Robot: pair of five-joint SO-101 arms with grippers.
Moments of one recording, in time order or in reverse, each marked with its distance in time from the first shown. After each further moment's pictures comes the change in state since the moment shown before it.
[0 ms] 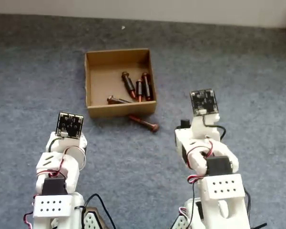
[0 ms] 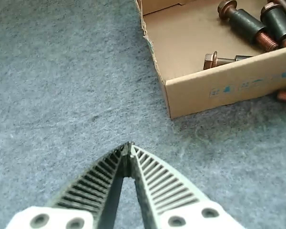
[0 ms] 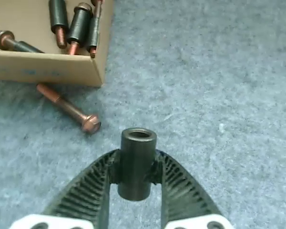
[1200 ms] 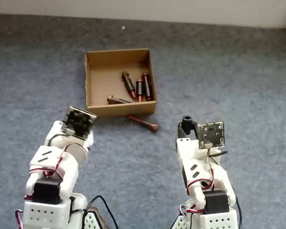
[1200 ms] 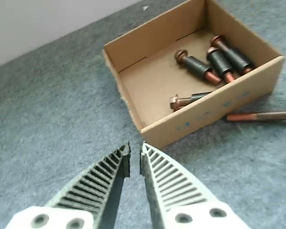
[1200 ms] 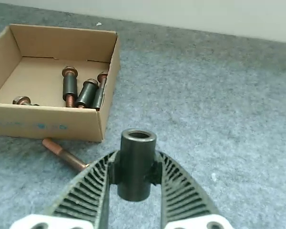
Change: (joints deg) left arm 9.2 0.0 -23.6 19.0 -6.9; right arm 0.2 -41.5 23.2 -5.5 -0.1
